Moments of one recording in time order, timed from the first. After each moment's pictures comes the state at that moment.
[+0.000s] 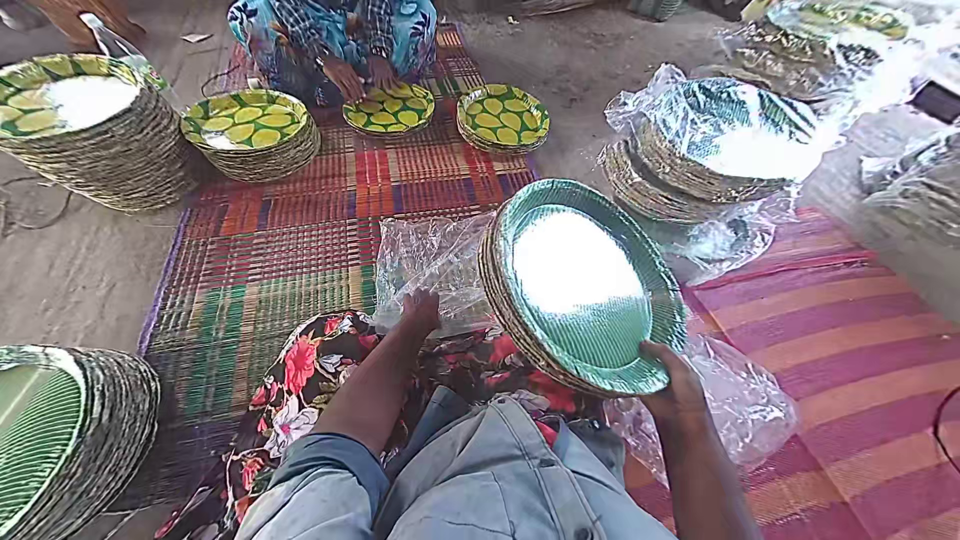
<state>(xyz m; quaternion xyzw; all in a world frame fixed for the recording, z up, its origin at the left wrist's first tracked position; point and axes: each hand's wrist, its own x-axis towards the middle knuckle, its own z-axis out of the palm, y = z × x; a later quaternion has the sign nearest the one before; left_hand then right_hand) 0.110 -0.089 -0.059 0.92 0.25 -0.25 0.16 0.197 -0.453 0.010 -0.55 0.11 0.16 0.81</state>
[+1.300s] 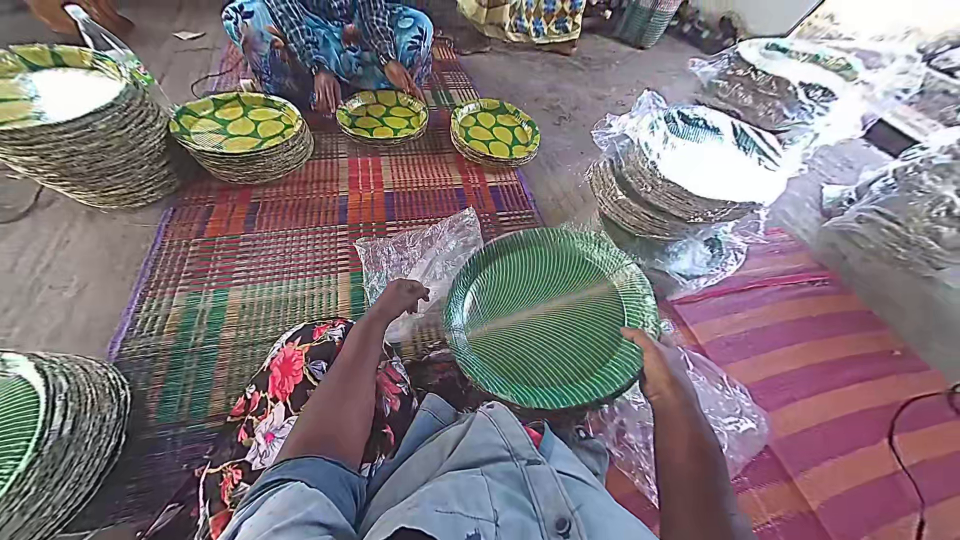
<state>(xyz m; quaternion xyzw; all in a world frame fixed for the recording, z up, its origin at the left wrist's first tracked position) 0.094 -0.042 -0.038 0.83 0.20 -0.02 0.52 0.221 -0.428 0.047 -0.79 0.07 0.10 0.60</state>
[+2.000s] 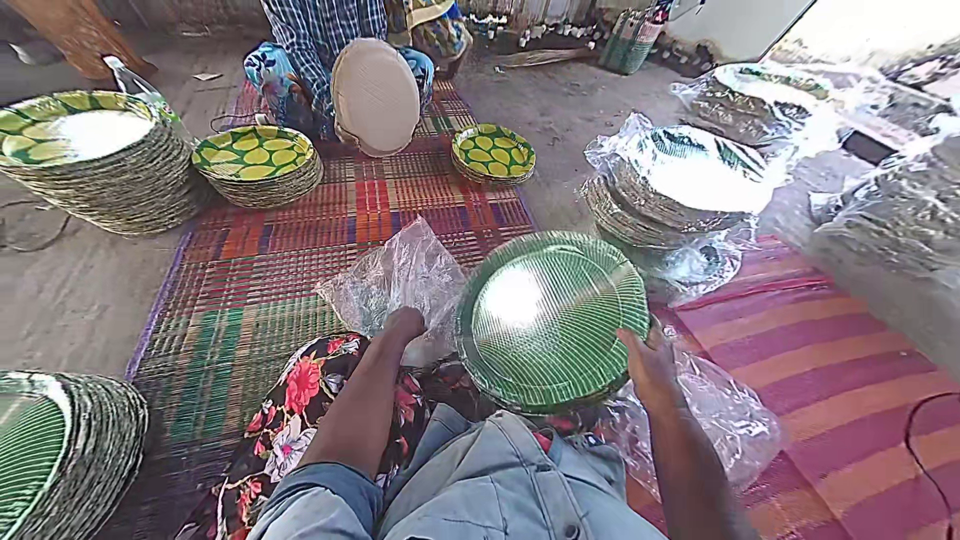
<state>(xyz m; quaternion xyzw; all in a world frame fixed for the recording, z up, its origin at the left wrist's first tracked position) 0.101 -0.048 -0.040 0.90 0.26 -0.27 0.21 0.207 -0.408 0.056 -0.84 -0.06 0.04 0.53</state>
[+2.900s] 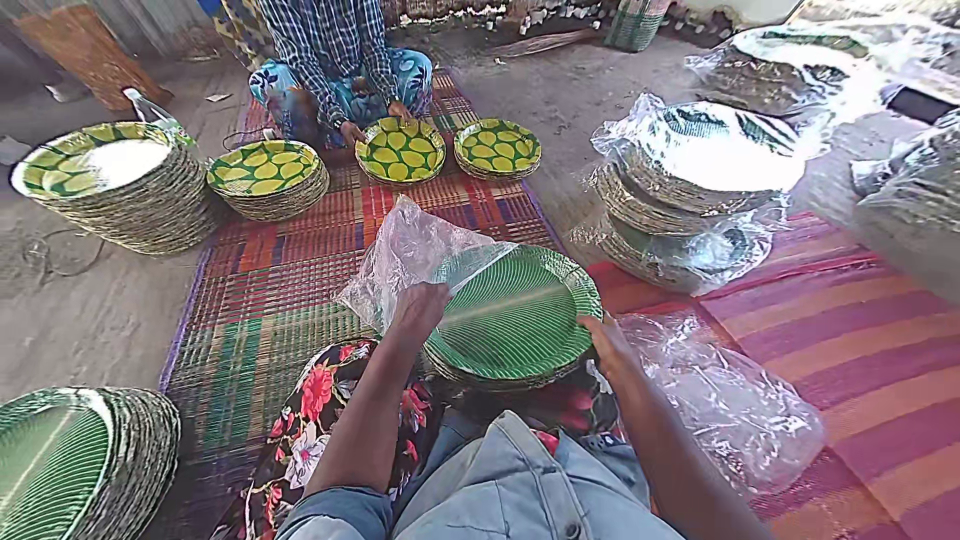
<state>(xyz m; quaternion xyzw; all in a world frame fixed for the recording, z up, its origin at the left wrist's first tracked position) 0.092 -0.085 0.058 0.97 0.20 -0.04 0.16 0.217 -0.353 0.024 -0.78 0.04 0.21 0.59</state>
